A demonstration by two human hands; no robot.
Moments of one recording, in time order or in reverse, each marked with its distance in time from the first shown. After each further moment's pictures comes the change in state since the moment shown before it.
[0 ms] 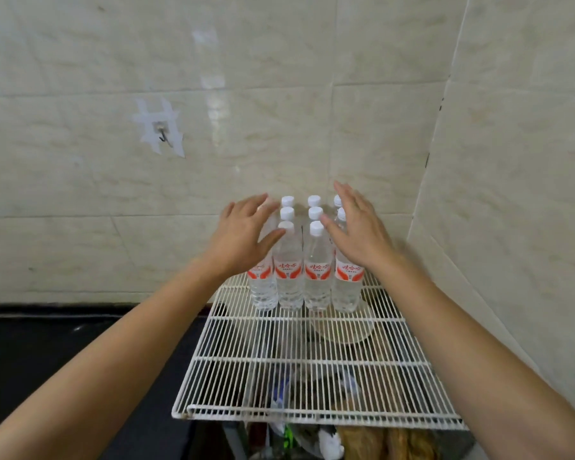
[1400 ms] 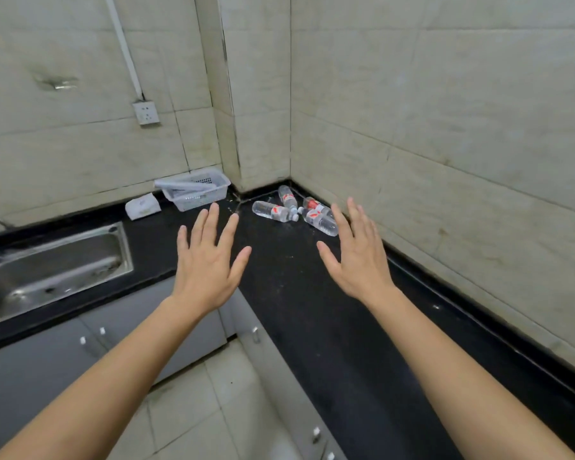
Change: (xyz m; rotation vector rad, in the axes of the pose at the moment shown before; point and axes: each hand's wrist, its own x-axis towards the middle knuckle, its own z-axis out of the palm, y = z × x) left_hand -0.619 -0.553 -0.276 0.604 0.085 -1.065; right_hand -0.098 -0.726 0.531 0.224 -0.326 -0.792
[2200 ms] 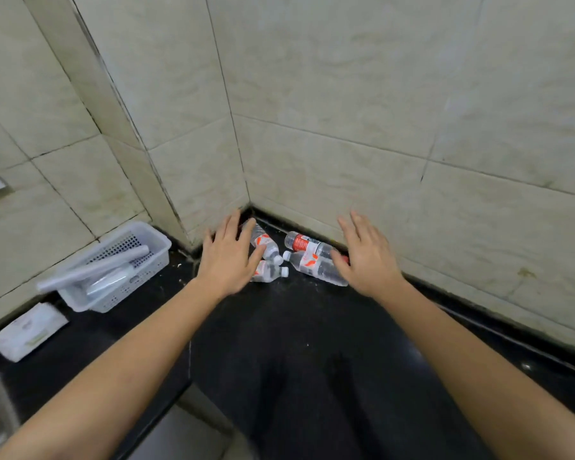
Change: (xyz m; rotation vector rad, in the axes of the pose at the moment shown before) left_hand 0.422 -0.078 0.280 -0.048 -0.343 0.327; right_hand 0.309 0.113 0.215 -0.177 -0.171 0.340
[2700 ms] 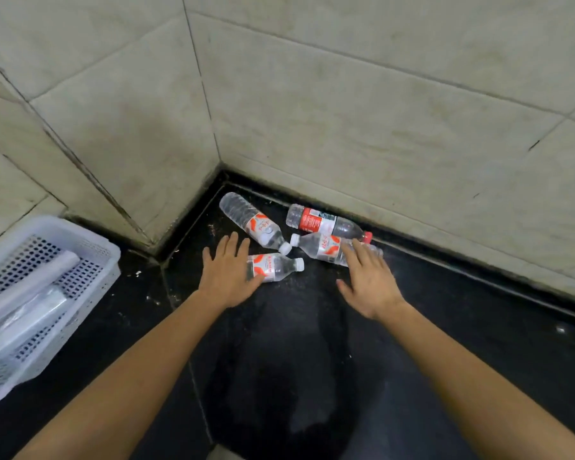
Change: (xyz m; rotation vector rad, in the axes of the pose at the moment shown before) left_hand 0.136 -0.121 0.204 -0.103 -0.482 0.195; right_hand 0.078 -0.035 0.183 -0.115 -0.460 0.348
